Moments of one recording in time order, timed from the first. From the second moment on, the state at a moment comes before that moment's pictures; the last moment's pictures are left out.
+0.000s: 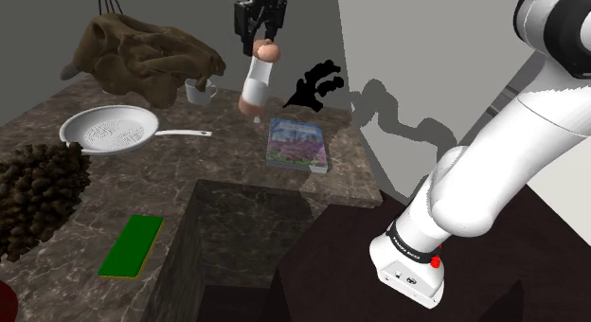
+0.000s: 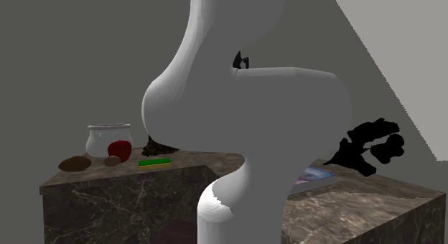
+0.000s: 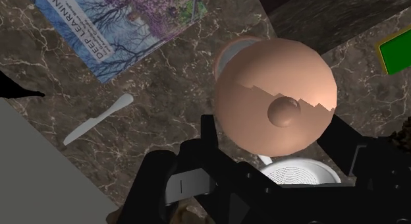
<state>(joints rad) 0.08 -0.10 0.16 -1.72 -0.05 1.66 0.13</state>
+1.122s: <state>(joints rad) 0.17 -0.09 0.27 -1.68 -0.05 1.62 0.34</state>
